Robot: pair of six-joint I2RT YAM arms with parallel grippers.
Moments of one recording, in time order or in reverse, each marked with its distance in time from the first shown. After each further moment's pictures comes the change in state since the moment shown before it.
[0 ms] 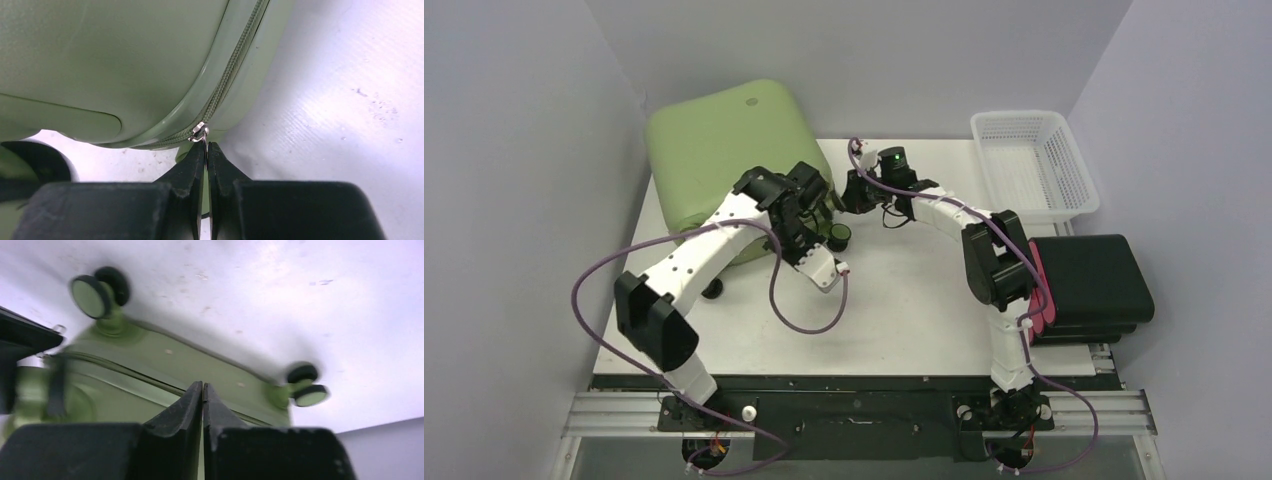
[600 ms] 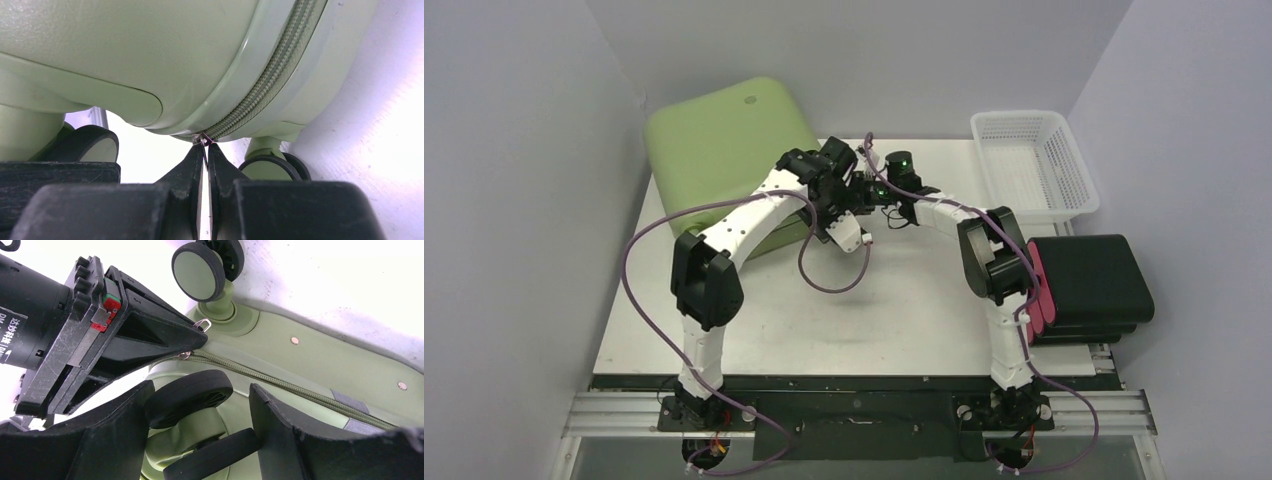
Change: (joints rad) left arm 0.026 0.306 0.259 0.232 -0.112 0.184; right arm -0.045 0.069 -0.052 0.262 -0.281 0.352
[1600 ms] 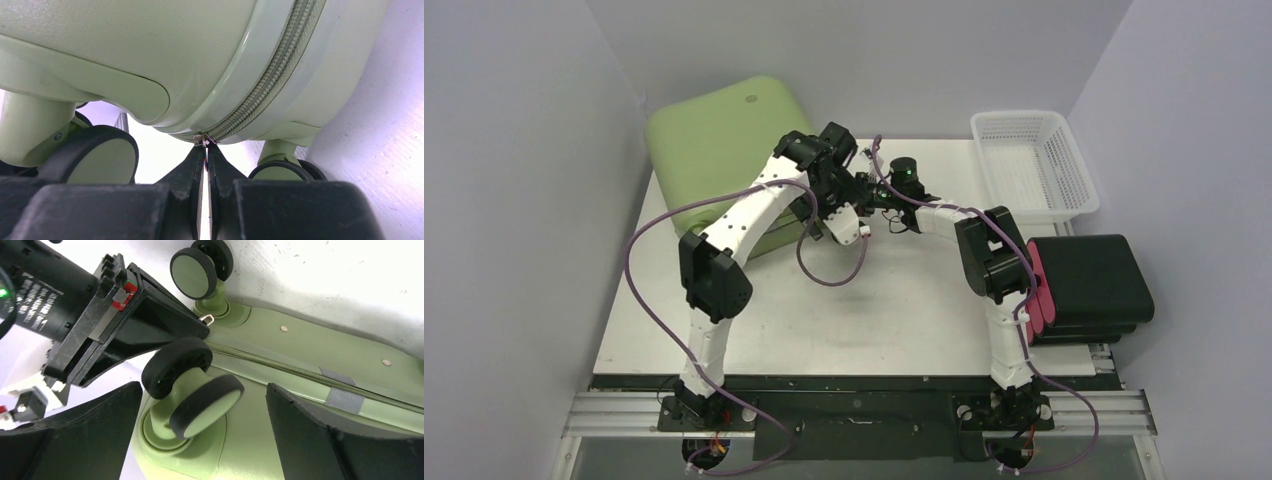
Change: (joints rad) left arm 0.008 0.058 0.237 -0.224 0.073 0.056; right arm -0.004 0.008 -0.074 0.196 -0.012 0.155
